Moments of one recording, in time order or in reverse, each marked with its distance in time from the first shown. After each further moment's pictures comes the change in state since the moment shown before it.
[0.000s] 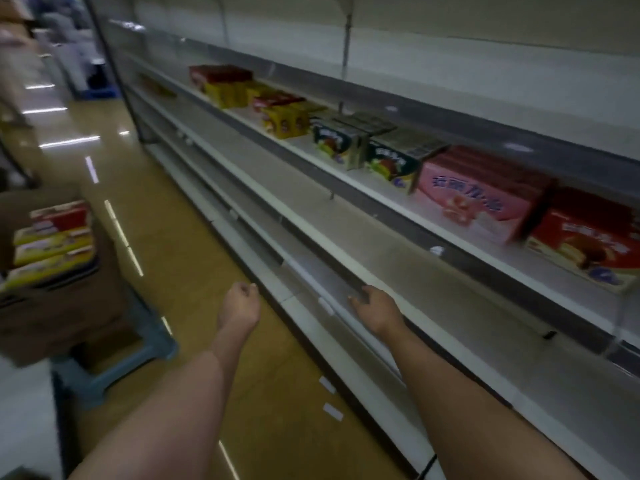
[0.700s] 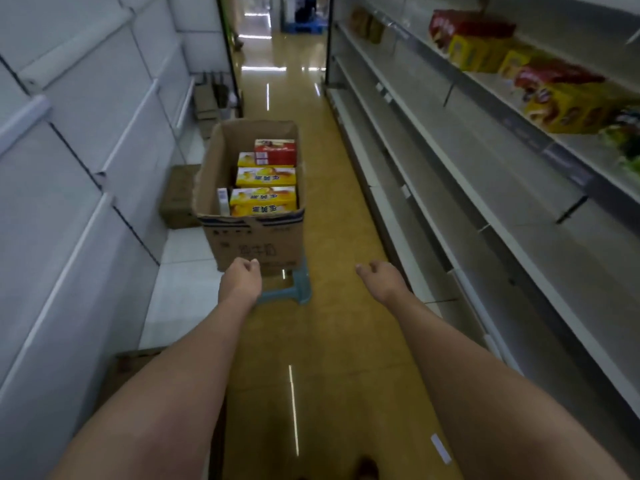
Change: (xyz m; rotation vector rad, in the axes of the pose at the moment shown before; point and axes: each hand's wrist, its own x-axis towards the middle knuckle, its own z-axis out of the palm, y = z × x) left_hand 0.160 -0.236 -0.279 0.051 0.326 -0.425; right_hand 0.070 -0.308 0.303 -0.183 -0.427 -0.268
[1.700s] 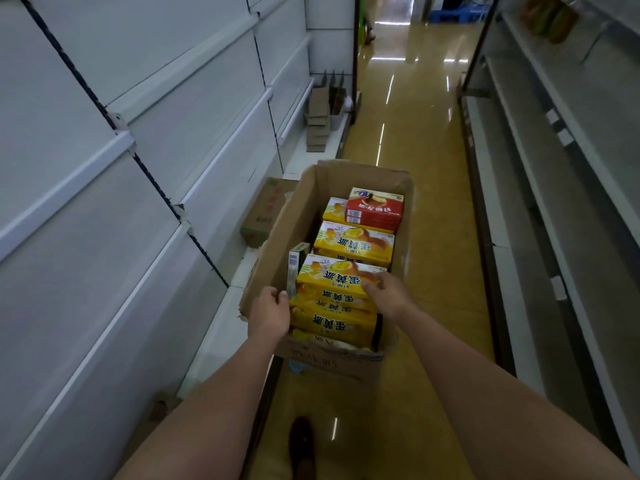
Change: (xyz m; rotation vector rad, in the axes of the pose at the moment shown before) left_hand 0.305 0.070 0.004 -0.083 0.160 -0.269; right_hand 0.359 -0.222 0.049 -0.066 -0.322 -0.247
